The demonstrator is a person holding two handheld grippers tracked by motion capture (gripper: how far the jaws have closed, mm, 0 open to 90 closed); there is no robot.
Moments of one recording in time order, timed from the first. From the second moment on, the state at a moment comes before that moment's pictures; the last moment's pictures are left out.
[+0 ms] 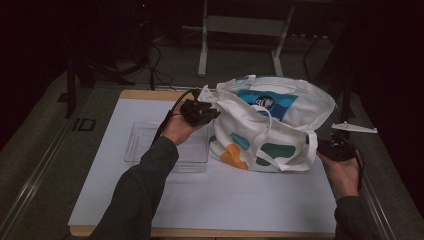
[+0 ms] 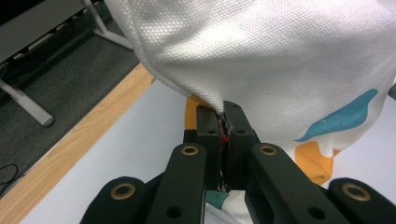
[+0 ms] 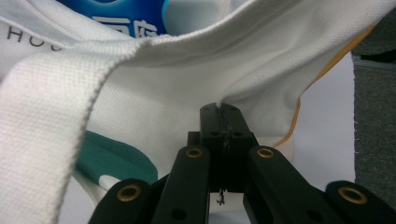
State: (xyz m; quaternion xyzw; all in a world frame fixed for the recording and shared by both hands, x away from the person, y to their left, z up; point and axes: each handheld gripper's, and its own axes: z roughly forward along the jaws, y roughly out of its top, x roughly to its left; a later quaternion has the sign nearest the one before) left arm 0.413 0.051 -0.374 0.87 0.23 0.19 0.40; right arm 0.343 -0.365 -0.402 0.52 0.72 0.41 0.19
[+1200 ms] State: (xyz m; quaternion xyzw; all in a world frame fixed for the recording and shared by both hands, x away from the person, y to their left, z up) left arm 0.391 0.053 -0.406 0.89 0.21 0.17 0.36; right arm 0.315 -0.347 -0.420 0.47 0.78 0.35 0.21
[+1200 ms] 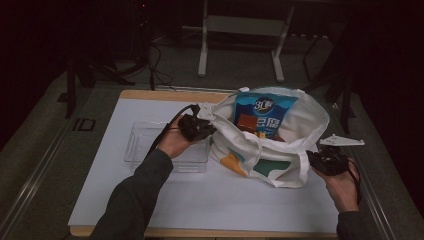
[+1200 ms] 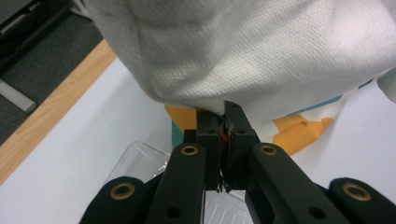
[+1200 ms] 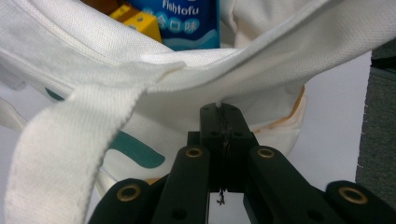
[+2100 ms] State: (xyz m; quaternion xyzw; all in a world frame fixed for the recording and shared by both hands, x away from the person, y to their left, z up) left arm 0.390 0.007 -0.447 0.93 0.18 0.15 0.29; right arm 0.317 -0.340 -0.466 0.48 0.80 0.30 0.18
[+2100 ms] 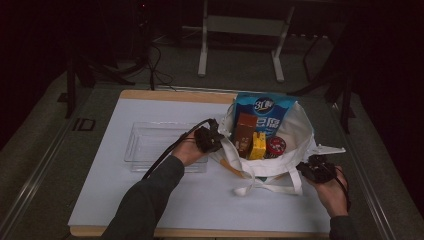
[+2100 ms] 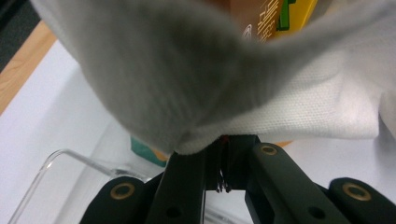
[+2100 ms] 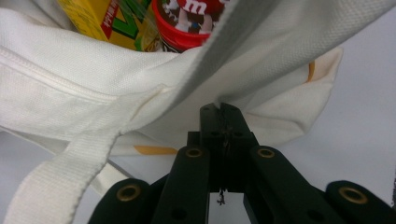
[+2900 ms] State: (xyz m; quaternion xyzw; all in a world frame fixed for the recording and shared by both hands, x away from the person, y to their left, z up) left arm 0.409 0.005 -0.472 0.93 0.22 0.13 0.25; right arm 0.328 -0.343 -0.501 0.51 0.79 0.28 0.16
